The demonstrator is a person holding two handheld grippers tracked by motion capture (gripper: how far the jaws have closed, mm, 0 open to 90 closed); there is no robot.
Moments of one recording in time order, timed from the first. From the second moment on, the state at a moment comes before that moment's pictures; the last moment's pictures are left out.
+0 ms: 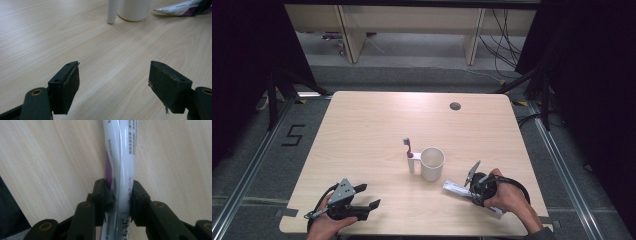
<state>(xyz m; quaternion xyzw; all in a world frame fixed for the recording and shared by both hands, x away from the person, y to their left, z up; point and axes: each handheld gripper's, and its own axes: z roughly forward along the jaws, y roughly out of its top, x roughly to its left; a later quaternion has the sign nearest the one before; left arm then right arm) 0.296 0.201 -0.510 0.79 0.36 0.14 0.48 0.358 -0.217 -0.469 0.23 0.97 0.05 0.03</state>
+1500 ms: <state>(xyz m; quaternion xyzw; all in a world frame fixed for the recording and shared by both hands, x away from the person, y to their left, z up) 0.298 0.203 -0.511 0.79 0.36 0.14 0.48 0.346 -0.256 -0.438 0.28 0.92 0.26 0.08</state>
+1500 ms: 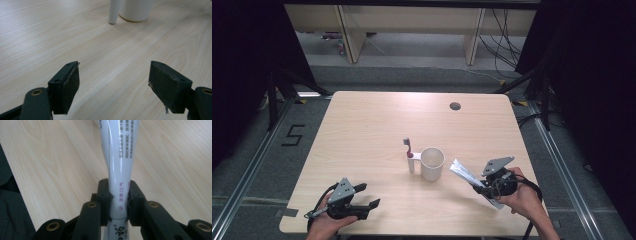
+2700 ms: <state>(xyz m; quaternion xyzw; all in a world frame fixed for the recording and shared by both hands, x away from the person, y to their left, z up) 0.300 0.203 -0.512 0.79 0.36 0.14 0.48 0.402 -0.240 -0.419 0.36 0.76 0.52 0.14</state>
